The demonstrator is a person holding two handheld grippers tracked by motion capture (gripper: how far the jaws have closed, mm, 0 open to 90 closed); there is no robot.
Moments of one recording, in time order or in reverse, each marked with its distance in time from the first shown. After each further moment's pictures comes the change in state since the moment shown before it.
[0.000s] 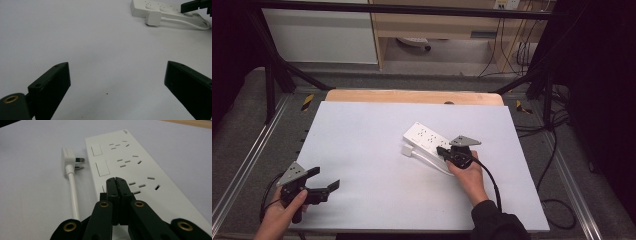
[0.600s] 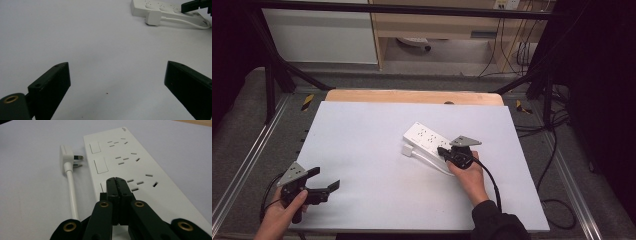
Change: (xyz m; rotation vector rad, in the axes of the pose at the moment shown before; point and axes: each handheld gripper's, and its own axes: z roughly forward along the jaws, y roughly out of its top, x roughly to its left) left arm 0.000 0.000 0.000 0.004 0.000 0.003; right arm -0.001 -0.001 -0.001 0.013 -0.008 0.004
